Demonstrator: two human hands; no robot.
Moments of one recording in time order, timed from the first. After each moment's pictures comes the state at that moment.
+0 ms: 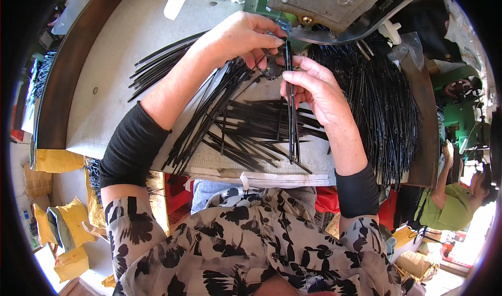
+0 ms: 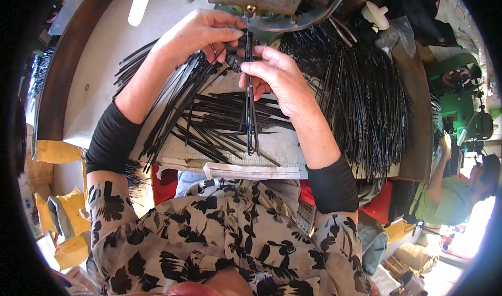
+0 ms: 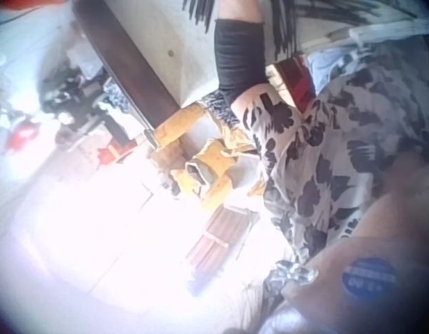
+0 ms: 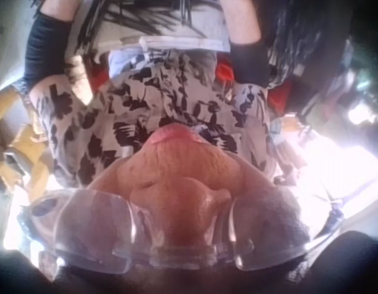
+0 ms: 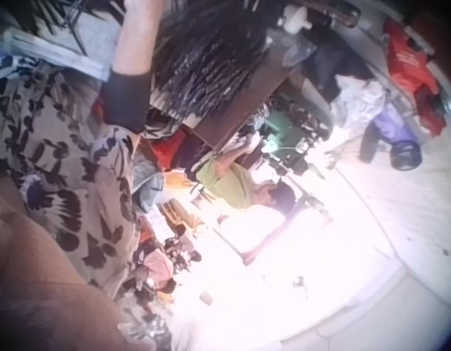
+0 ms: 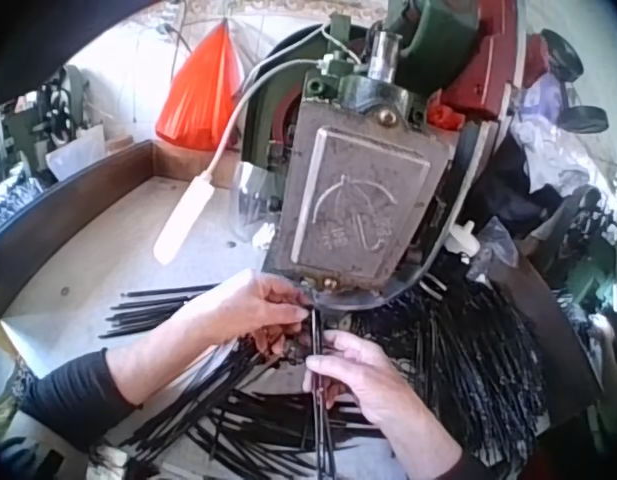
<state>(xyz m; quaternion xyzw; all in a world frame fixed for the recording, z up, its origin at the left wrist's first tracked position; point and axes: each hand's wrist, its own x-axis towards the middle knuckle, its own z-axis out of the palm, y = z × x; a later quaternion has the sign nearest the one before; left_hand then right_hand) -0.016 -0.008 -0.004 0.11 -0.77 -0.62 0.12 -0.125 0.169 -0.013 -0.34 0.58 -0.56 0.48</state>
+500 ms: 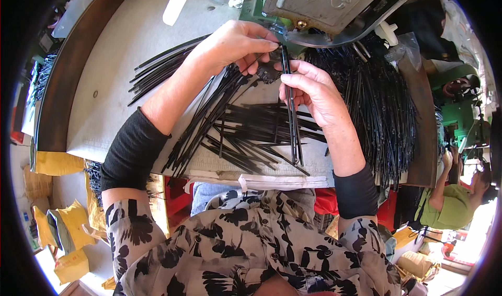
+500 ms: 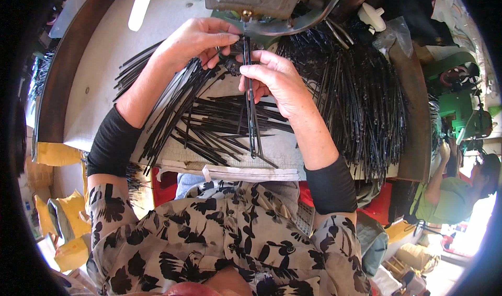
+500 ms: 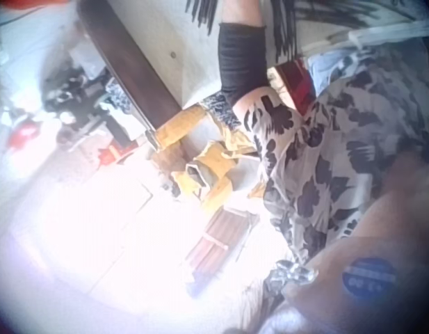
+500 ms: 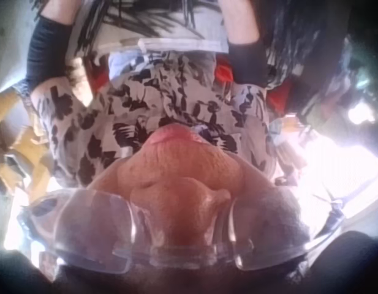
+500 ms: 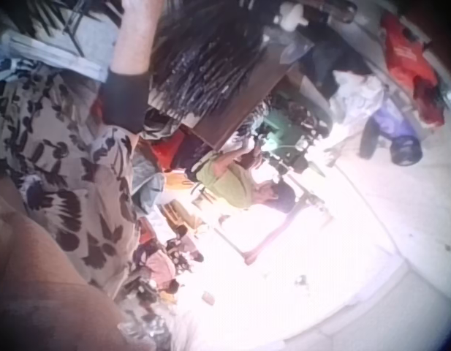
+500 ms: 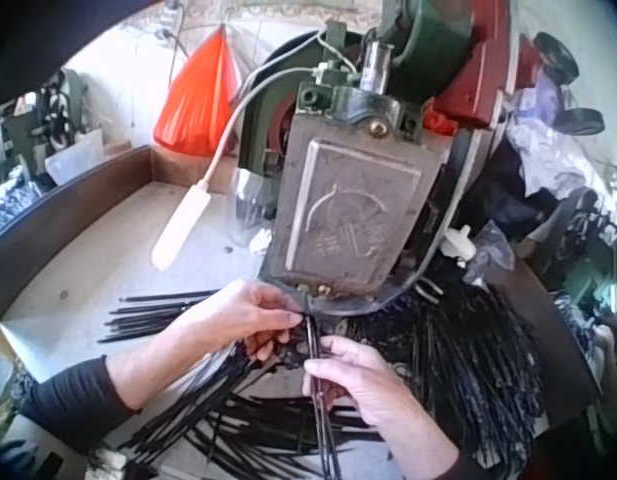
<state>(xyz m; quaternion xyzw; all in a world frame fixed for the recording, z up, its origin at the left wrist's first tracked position) -0.015 -0.005 -0.008 0.15 -0.76 -0.62 0.13 -0.129 0.170 -0.015 -0.33 0.59 -0.56 0.48</state>
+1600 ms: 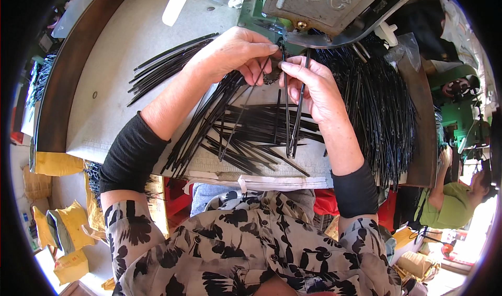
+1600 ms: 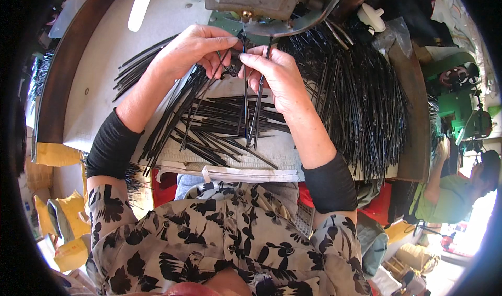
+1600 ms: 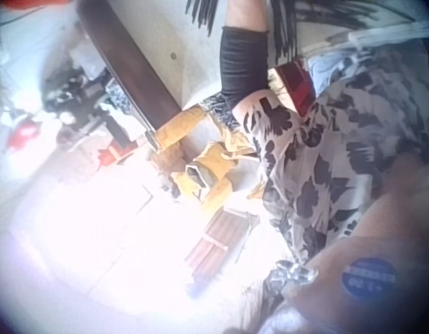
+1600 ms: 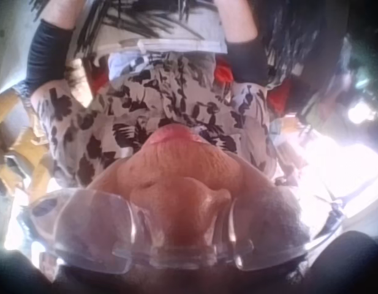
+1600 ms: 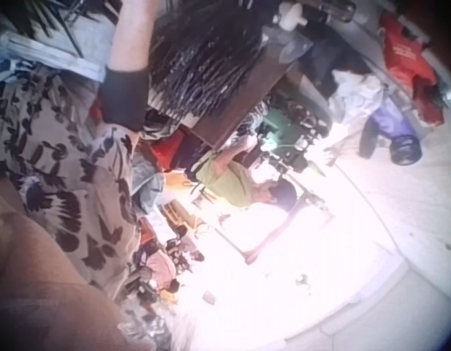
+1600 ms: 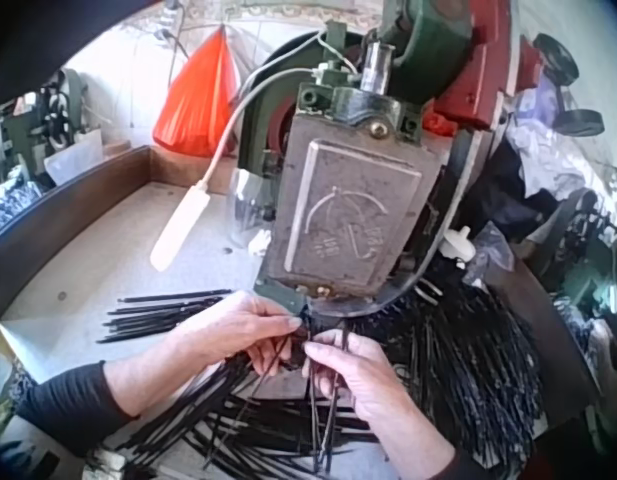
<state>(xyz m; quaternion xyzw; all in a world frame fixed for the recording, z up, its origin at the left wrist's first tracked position) -0.007 0.006 -0.004 0.15 -0.72 -0.67 0.09 -0.127 0.160 -0.016 -0.30 0.59 -0.61 0.43</state>
